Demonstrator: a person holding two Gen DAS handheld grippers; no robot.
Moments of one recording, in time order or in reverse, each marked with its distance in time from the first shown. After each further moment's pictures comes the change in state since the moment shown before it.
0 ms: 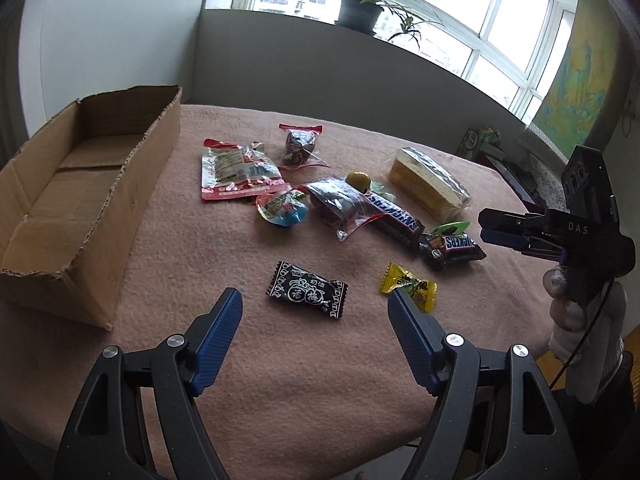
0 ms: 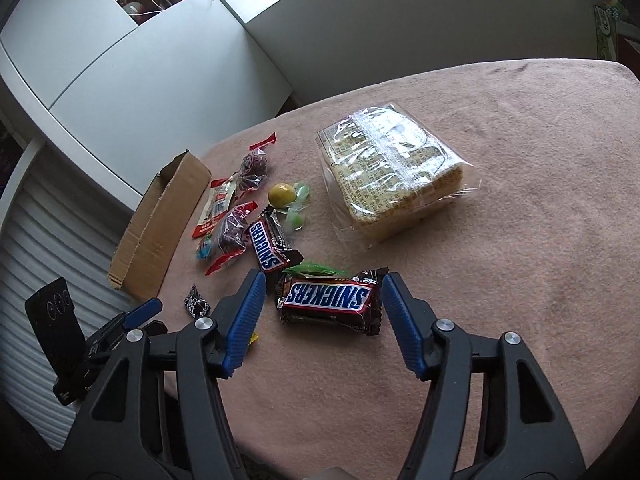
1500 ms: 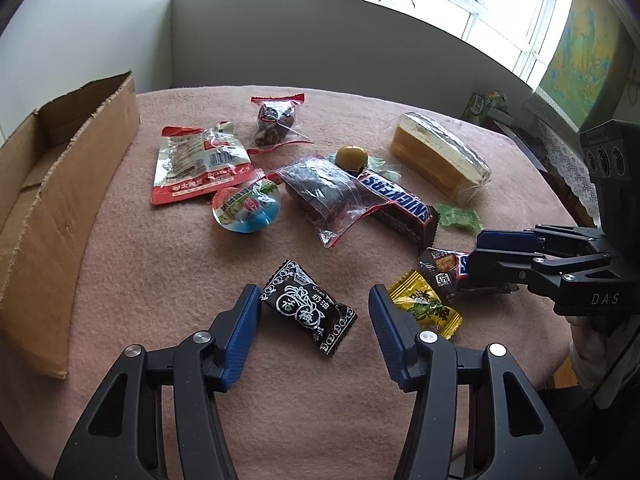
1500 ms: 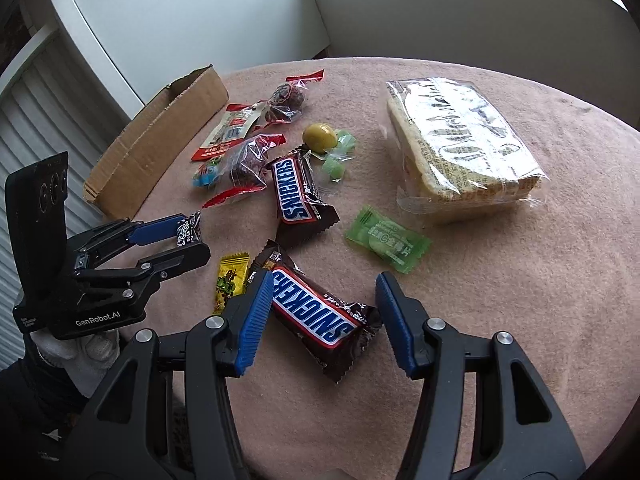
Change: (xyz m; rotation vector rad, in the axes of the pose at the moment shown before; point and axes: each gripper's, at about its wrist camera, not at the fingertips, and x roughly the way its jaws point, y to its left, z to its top) left arm 0.055 -0.022 0.014 0.095 0.096 0.053; right arm 0.030 0.041 -0.016 -0.310 0.123 -0.106
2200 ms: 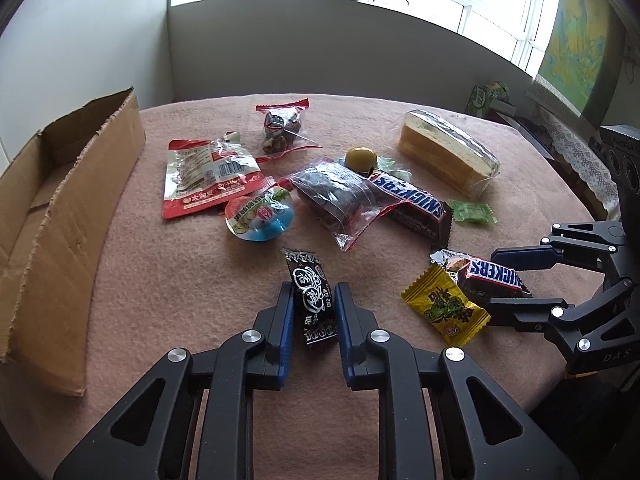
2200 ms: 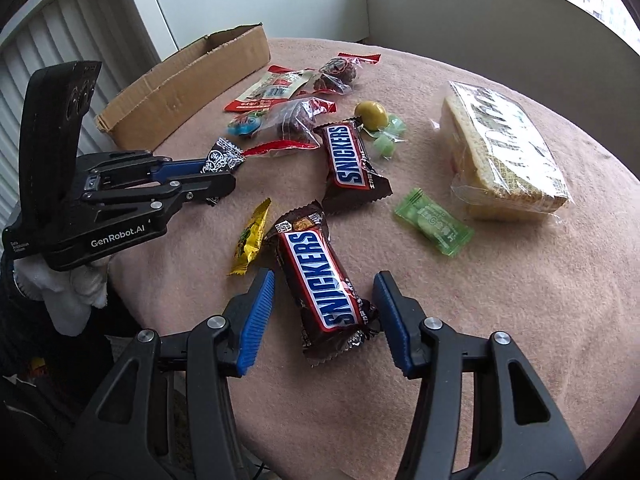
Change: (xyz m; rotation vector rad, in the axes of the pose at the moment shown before) left arm 0.001 0.006 -0.001 0.054 -0.023 0.039; right arm 0.003 0.032 -0.016 -0.214 0.044 -0.073
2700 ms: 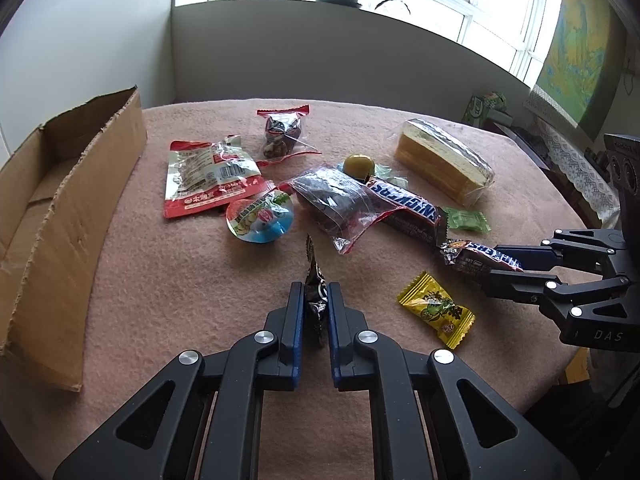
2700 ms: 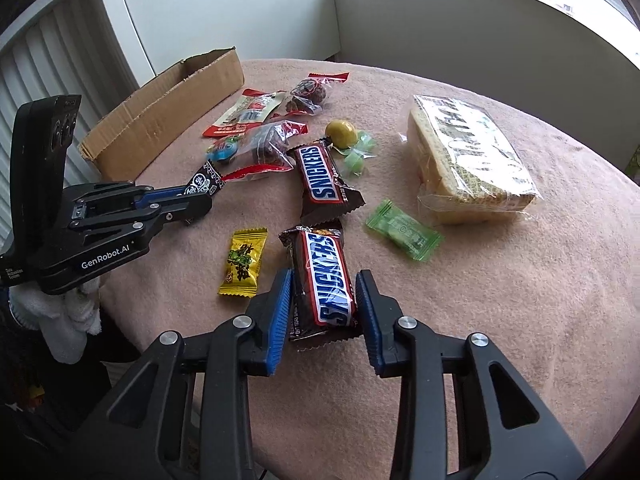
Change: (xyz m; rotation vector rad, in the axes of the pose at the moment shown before) left arm -0.010 0.003 -0.001 -0.024 -0.024 -0.025; right arm -0.023 -0.011 -0.002 0.108 -0.086 -0.014
